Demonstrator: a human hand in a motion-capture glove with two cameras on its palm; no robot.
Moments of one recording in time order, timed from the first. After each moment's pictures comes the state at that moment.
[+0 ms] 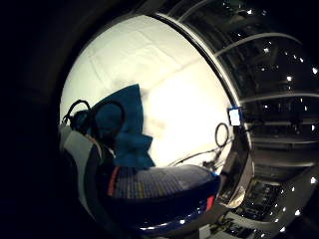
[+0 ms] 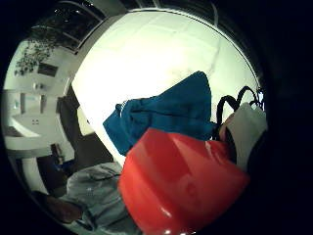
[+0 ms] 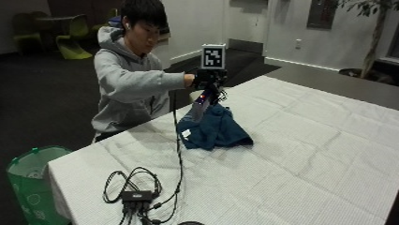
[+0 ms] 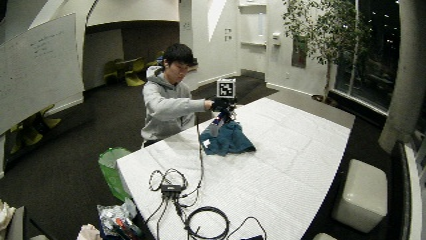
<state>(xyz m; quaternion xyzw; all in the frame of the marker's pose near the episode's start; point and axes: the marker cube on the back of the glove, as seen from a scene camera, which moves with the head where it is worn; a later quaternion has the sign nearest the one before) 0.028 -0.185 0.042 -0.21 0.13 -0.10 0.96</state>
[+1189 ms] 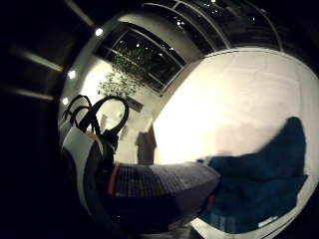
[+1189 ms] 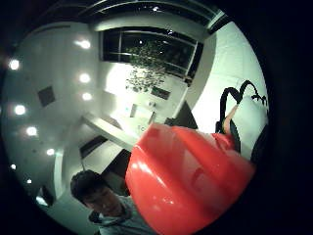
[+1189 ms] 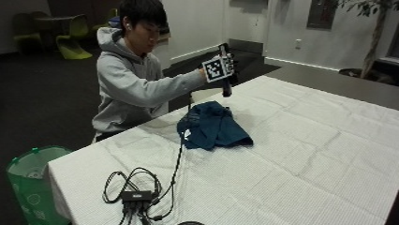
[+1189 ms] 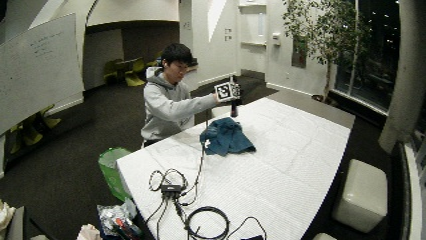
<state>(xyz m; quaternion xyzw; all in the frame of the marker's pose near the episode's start) -0.155 -0.214 0.052 0.01 -0.58 0.04 0.82</state>
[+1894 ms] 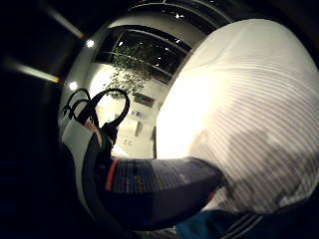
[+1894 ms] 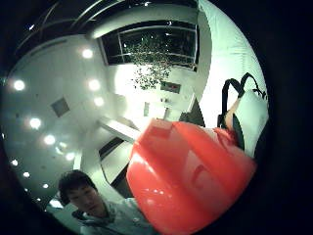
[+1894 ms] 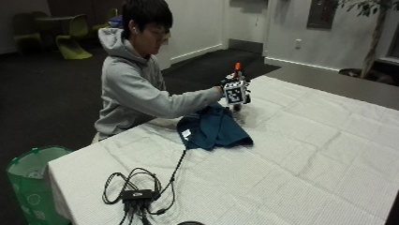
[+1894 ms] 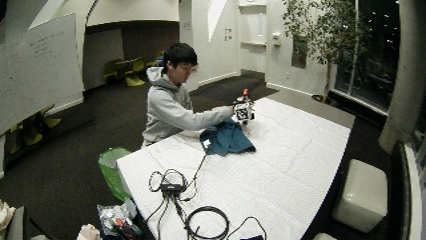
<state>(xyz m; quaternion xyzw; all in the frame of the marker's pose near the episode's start) -0.215 -0.184 0.237 -0.14 -0.48 -0.03 0.86</state>
